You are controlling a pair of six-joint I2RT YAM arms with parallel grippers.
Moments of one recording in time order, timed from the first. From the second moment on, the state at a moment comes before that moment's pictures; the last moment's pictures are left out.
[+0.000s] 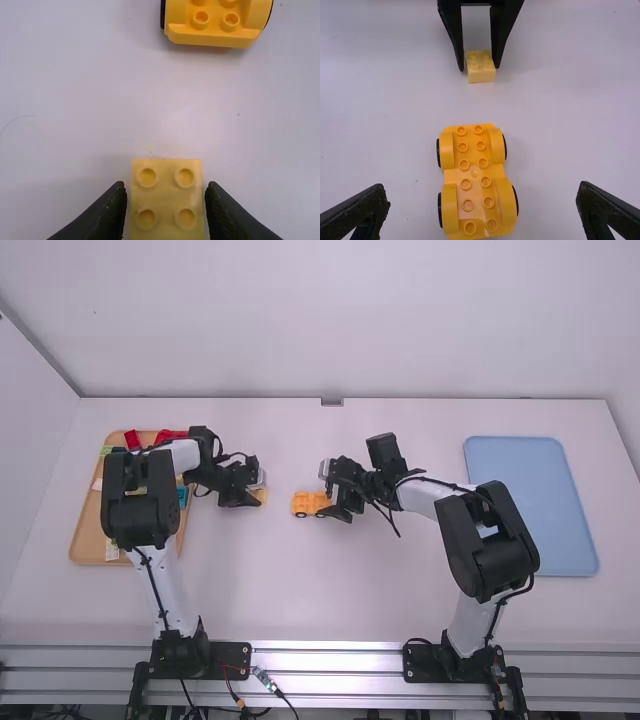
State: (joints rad) left arm 0.14 2.16 1.34 -0.75 0.69 1.62; right arm 0.39 1.91 1.00 -0.01 -0.79 -0.87
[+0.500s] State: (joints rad) left arm 0.14 2.16 1.35 -0.79 0.69 1.62; right arm 0.39 1.91 1.00 -0.02 -0.79 -0.86
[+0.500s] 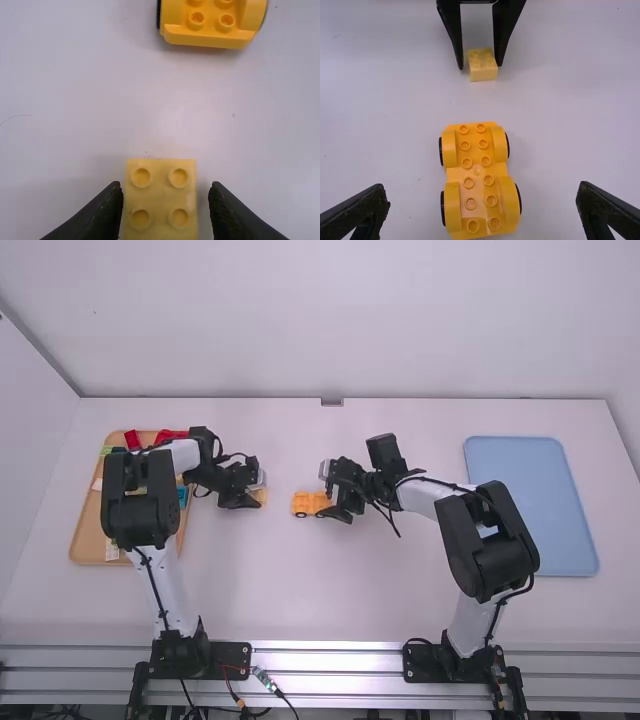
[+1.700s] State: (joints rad) left arm 0.14 2.16 1.37 -0.78 0.70 1.62; right arm 0.39 1.91 1.00 -0.04 -0.76 -0.86
